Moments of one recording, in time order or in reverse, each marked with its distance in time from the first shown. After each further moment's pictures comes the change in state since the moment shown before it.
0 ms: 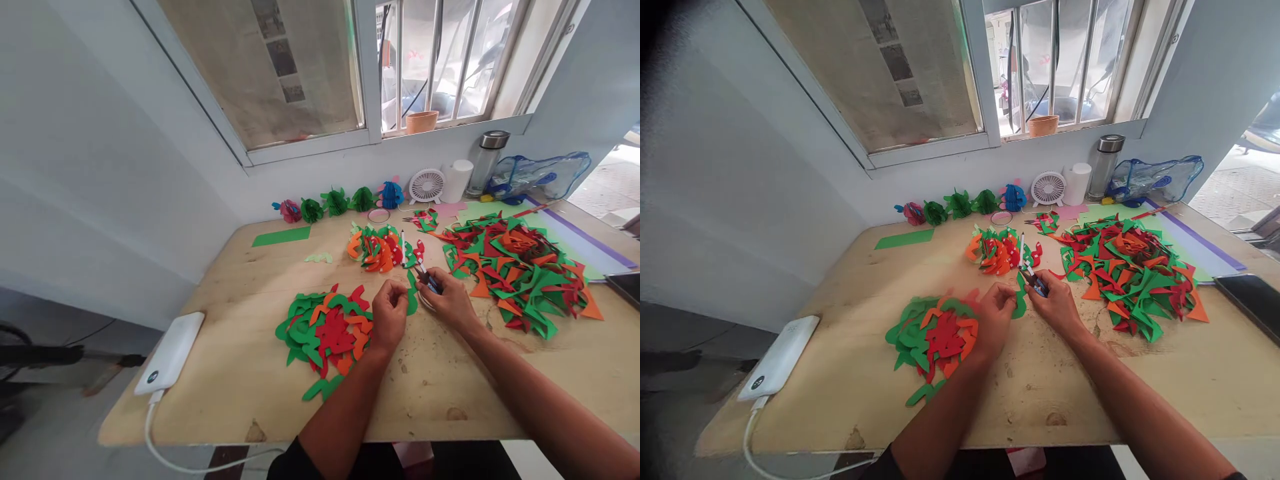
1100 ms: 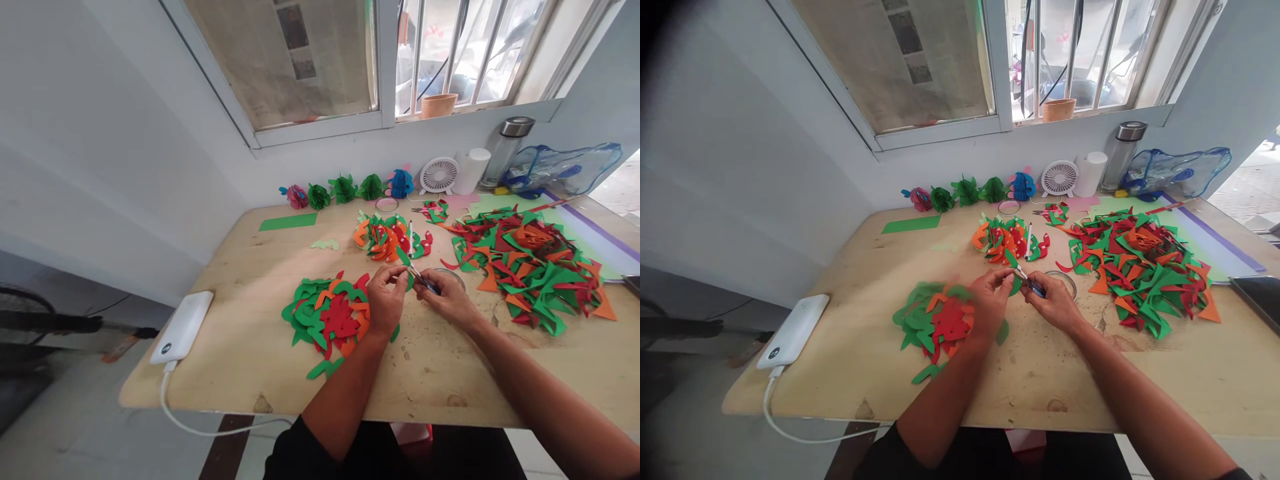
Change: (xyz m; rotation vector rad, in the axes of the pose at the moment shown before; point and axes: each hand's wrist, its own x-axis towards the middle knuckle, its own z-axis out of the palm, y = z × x) left_hand 0.006 0.012 -0.010 0.062 0.099 0.158; right_hand -0.004 -0.008 0.002 0.068 -0.294 -0.094
